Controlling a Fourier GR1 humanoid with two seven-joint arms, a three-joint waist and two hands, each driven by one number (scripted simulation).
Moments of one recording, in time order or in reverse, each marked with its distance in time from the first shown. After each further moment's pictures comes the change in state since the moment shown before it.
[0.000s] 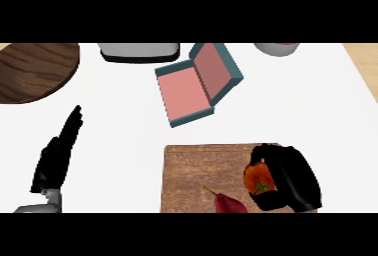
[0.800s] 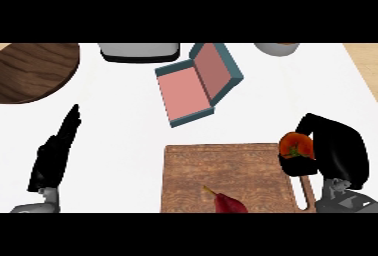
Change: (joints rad) left arm -0.007 0.001 0.016 -0.008 -0.001 -0.019 0.016; right arm -0.153 0.032 -0.240 -0.099 0.098 0.222 0.438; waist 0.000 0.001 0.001
